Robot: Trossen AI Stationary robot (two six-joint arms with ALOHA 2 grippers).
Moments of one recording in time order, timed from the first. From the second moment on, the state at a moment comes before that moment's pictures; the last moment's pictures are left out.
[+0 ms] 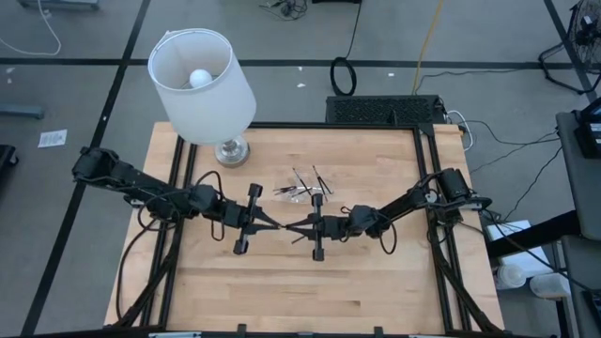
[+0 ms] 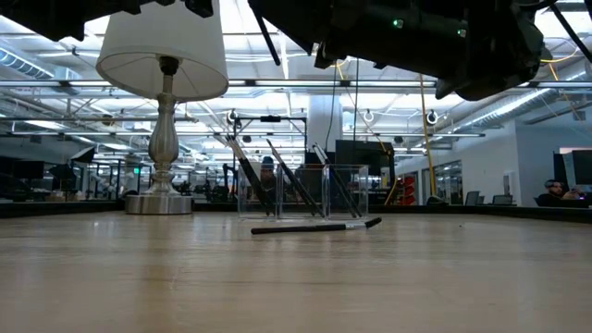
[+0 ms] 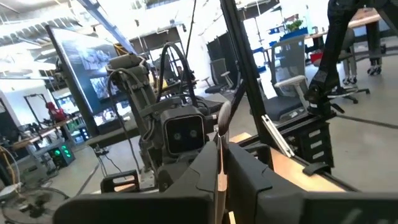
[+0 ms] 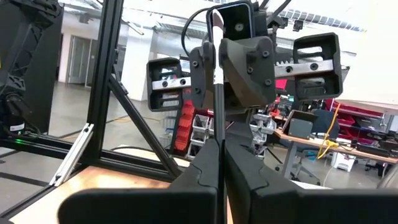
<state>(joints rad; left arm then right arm) -0.24 1.24 0.50 0.88 0.06 0.32 0.23 1.93 0.82 1.40 0.13 -0.22</state>
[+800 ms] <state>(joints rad) -0.11 1.20 0.50 0.86 -0.07 0.27 0.50 1.69 0.69 1.19 0.61 -0.37</state>
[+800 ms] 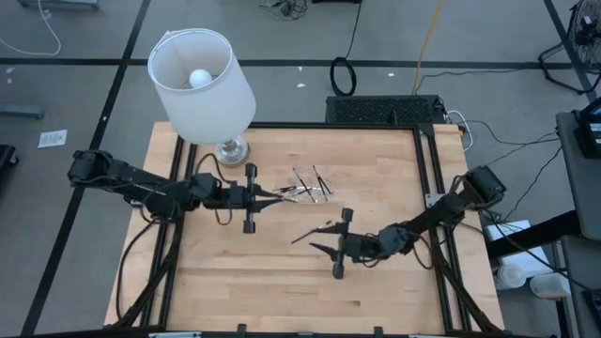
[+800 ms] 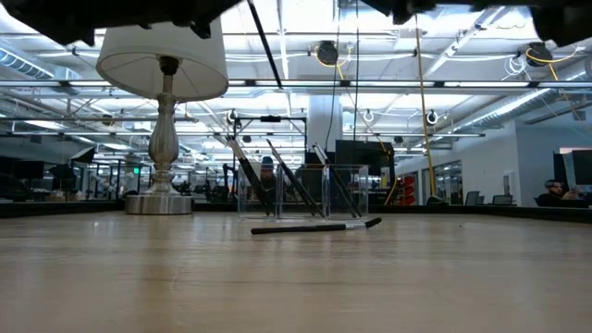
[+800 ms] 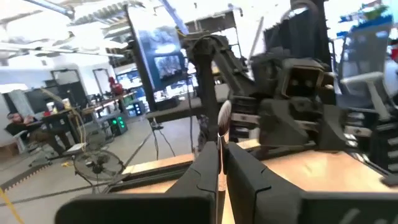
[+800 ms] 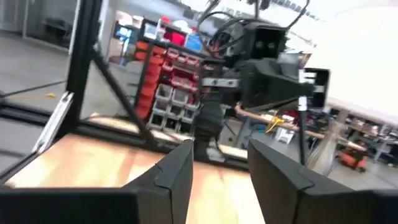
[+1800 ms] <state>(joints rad) 0.01 1.84 0.52 1.49 -0.39 0.08 0.56 1.68 0.59 1.18 0.61 -0.33</state>
